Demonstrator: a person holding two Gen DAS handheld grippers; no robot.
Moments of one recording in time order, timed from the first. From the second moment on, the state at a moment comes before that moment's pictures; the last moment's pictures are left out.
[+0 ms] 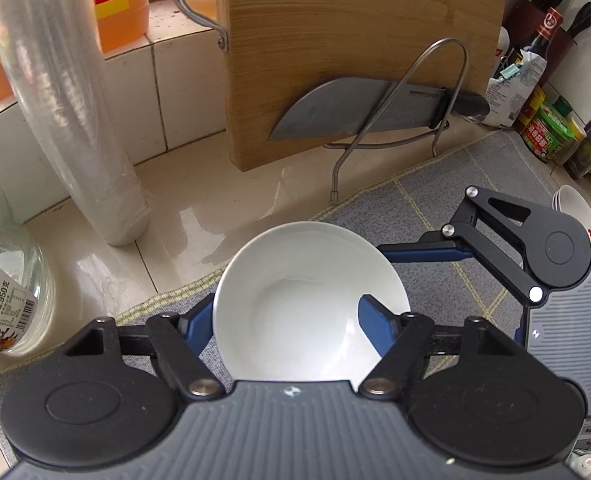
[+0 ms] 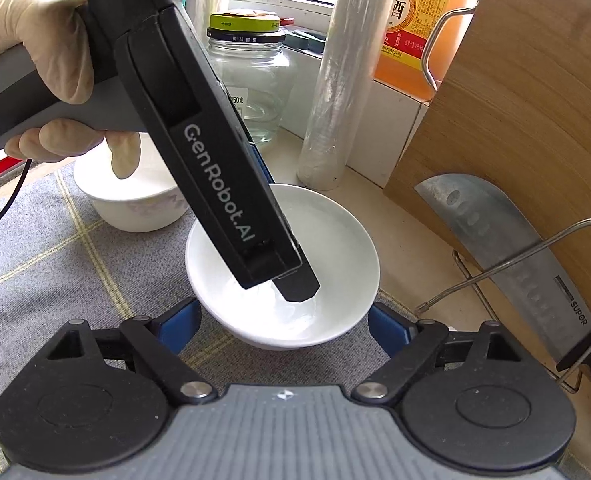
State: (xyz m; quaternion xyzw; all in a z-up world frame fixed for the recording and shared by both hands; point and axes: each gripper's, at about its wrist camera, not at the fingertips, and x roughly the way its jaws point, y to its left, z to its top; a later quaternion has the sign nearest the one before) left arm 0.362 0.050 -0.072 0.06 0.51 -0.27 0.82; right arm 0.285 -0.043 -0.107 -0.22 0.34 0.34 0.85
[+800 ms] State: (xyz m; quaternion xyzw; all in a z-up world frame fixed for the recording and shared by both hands) left arm 0.359 0.052 -0.066 0.06 0.50 -0.28 0.81; right arm 0.279 -0.047 -0.093 -0.21 0.34 0.34 0.85
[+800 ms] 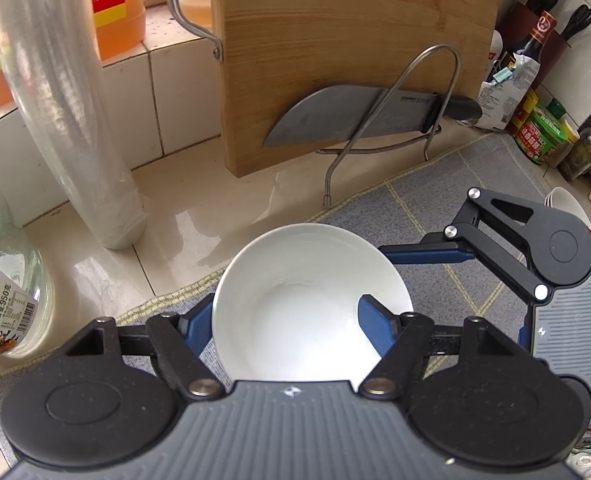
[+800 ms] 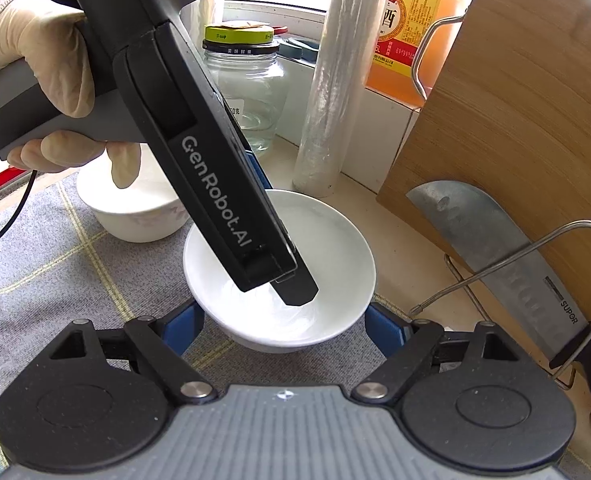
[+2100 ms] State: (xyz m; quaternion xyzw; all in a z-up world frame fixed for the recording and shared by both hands) left arm 0.335 0.054 -0.071 0.03 0.51 -0.29 0.81; right arm 0.276 -0.047 -0.099 -0.19 0.39 0.34 0.83
